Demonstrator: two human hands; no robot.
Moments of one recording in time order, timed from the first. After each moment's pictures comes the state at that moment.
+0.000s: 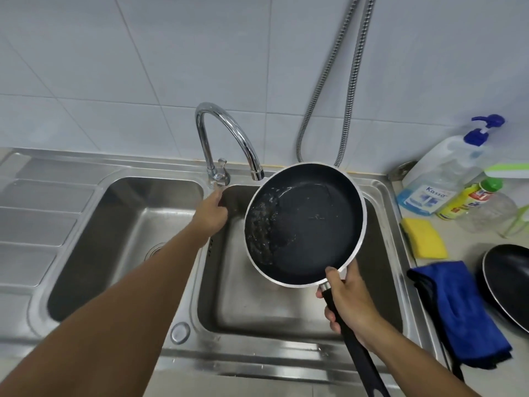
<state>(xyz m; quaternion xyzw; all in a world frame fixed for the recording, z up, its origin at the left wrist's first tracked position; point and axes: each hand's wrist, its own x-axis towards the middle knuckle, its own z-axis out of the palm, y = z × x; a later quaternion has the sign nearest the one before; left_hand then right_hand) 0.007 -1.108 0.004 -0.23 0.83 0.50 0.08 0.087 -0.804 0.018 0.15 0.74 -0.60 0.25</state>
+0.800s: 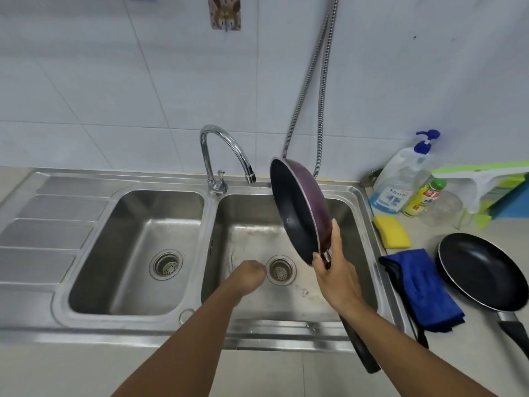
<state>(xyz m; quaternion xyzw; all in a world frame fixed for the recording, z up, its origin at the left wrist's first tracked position) 0.122 -1.005 0.008 -0.25 0.77 0.52 0.28 0.115 -0.796 0.045 0.01 0.92 -0.38 0.04</state>
